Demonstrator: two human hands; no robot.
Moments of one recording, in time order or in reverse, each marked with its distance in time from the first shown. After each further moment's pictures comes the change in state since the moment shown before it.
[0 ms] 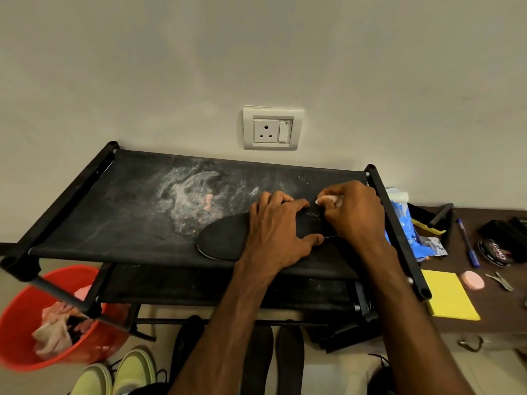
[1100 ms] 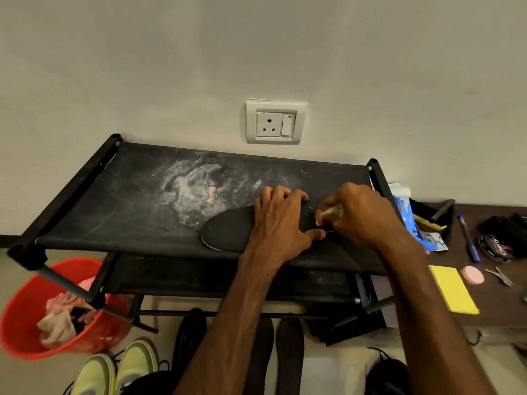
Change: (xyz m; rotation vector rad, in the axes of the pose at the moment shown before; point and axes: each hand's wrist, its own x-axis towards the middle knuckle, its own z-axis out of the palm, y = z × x) left_hand -0.001 0.004 -0.002 -0.022 -0.065 -0.035; right_hand -0.009 -0.002 -0.027 -0.202 -0.390 -0.159
